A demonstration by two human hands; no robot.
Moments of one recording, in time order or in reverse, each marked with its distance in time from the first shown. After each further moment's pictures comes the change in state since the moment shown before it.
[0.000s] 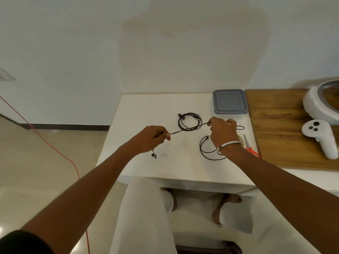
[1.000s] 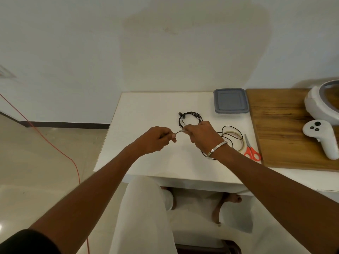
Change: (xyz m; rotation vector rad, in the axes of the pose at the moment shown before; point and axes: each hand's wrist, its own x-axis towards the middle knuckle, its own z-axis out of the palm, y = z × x) left_hand 0.003 0.003 0.013 -0.032 -0.026 0.037; right_hand -0.007 -0.041 0.006 0.088 -0.042 -0.465
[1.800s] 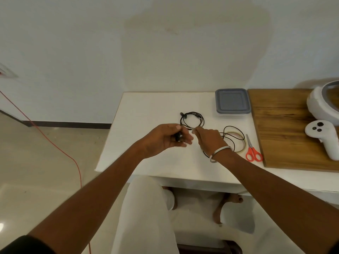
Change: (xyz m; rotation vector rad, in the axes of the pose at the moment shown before) left_hand -0.012 0.032 0.003 -0.905 -0.250 0.086; right_hand -0.009 0.014 0.016 -0.030 -0.092 0.194
